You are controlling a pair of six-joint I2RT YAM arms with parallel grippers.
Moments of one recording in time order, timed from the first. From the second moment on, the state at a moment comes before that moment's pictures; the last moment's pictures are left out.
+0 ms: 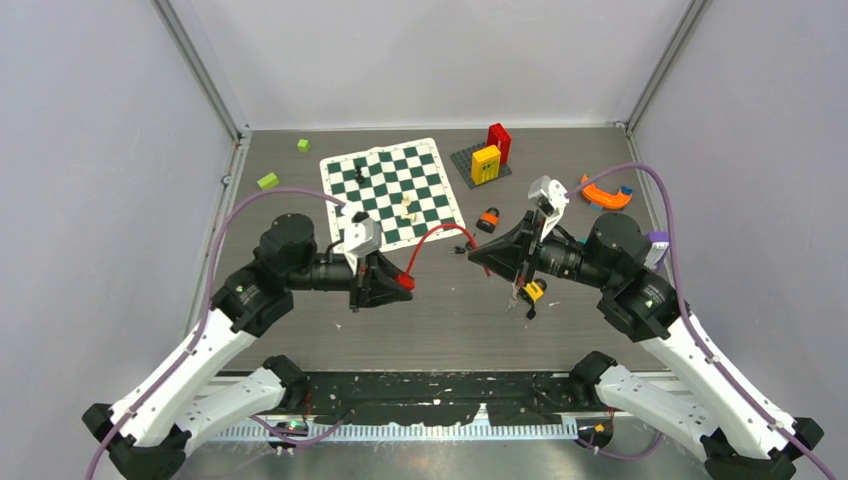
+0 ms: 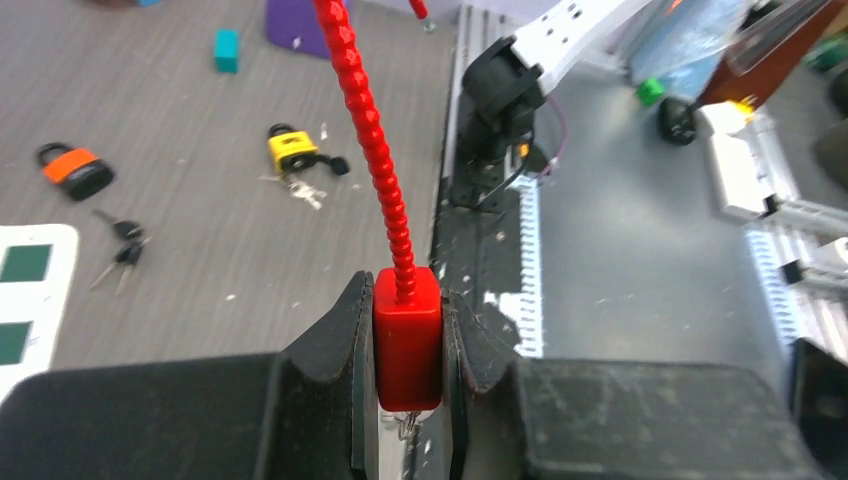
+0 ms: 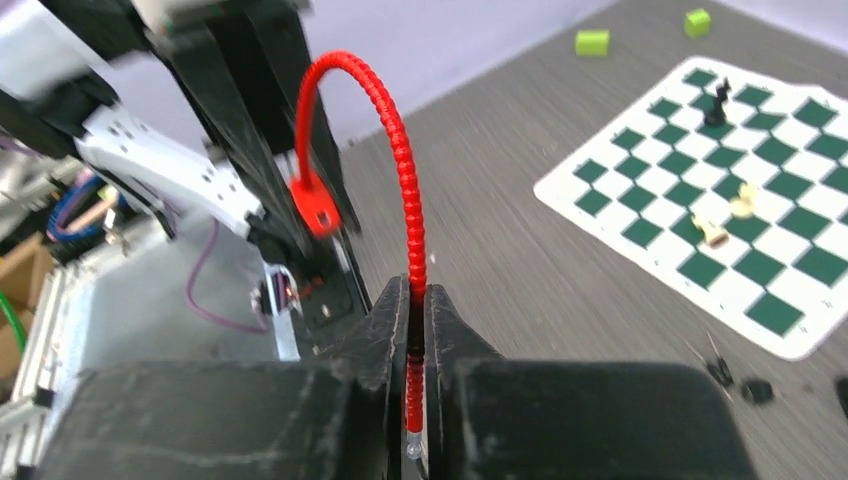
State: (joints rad) left arm -0.70 0.82 1.00 -0.50 0.77 0.04; right arm 0.66 0.76 0.98 -0.32 -0.53 0.24
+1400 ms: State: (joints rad) left arm -0.71 0.86 0.73 0.52 0.91 -0.61; right arm 1.00 0.96 0.88 0.63 -0.29 0.48
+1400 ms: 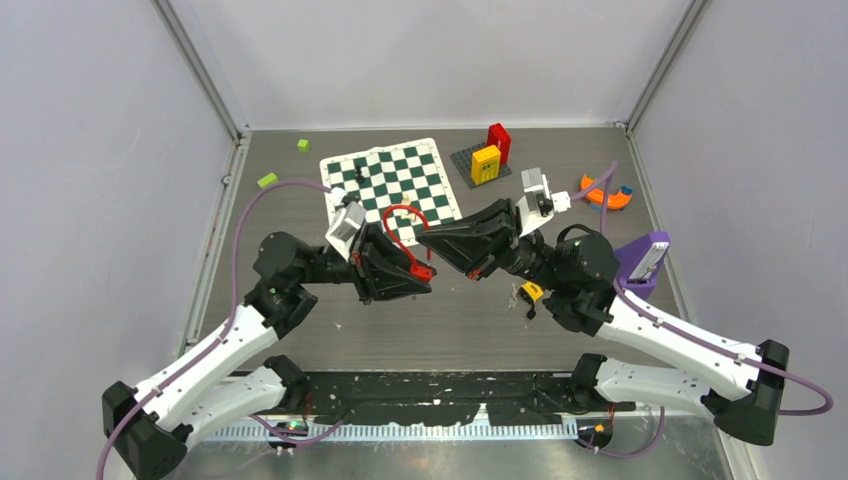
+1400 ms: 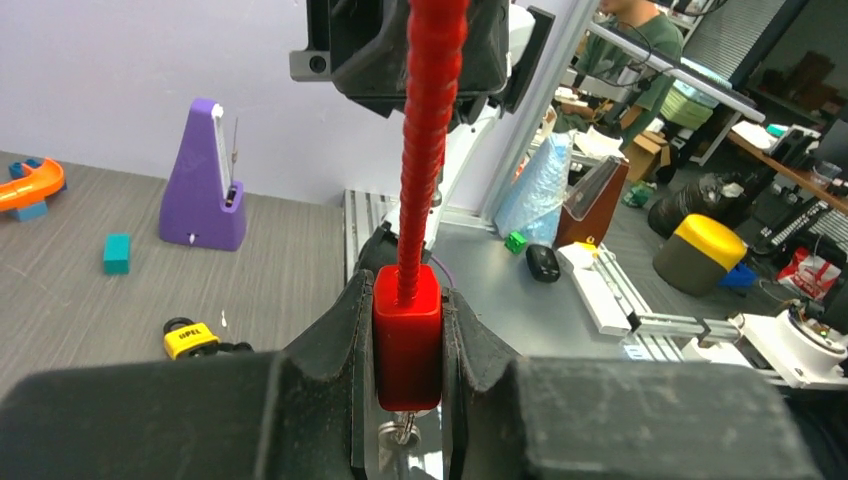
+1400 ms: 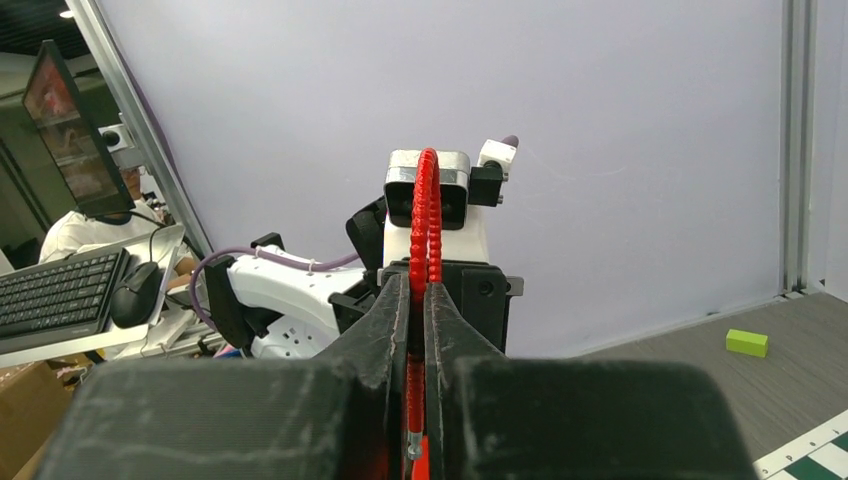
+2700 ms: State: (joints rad) left arm -0.72 0.85 0.67 0.75 0.90 -0.53; right arm 1.01 0.99 0.75 0.94 -0.35 0.48
